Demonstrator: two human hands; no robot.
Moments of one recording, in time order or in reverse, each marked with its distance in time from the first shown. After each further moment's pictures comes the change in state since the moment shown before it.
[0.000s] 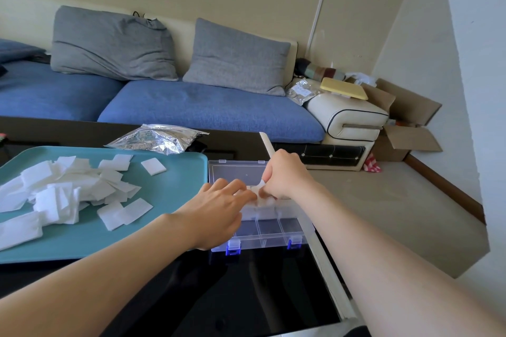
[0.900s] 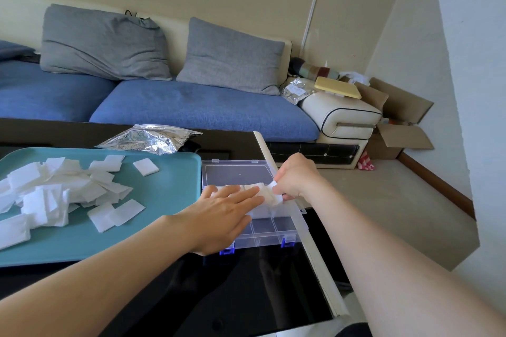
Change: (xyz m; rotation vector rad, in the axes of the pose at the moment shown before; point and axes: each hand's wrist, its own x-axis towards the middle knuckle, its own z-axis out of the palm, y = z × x) left_hand 0.004 0.015 -0.003 0.006 -0.155 0.073; right_hand 0.003 0.028 -0.011 0.144 -0.051 0.277
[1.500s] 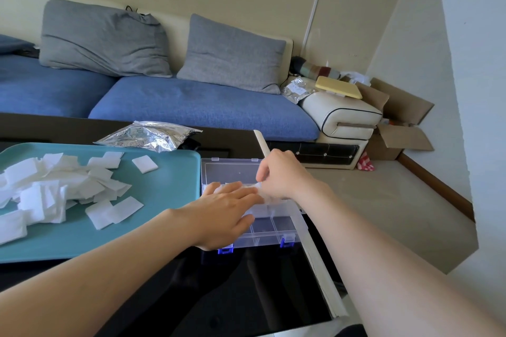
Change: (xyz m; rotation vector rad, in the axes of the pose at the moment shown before) left_hand 0.012 -0.005 0.005 -0.098 0.010 0.011; right_hand -0.022 -0.016 -0.001 -0.220 0.017 -0.377
